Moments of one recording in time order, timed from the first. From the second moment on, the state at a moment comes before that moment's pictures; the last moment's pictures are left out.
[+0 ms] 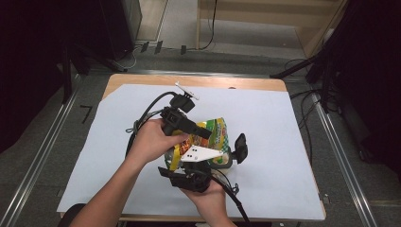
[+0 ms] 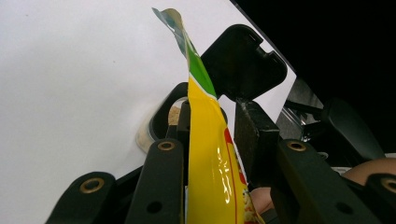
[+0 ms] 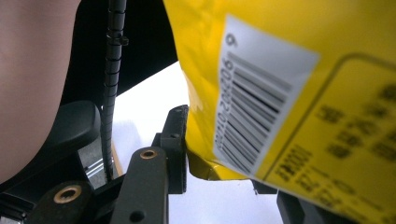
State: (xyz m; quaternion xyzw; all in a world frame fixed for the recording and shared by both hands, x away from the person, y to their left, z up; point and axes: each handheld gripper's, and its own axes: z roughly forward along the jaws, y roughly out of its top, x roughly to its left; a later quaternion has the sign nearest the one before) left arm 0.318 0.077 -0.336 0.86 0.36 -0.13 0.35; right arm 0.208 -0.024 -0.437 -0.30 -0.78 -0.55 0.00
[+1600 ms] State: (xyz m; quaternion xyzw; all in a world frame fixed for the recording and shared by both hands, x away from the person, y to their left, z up) left arm 0.318 0.077 -0.336 0.86 0.36 -0.13 0.34; right arm 0.208 -0.023 -0.435 -0.30 -0.78 -0.55 0.01
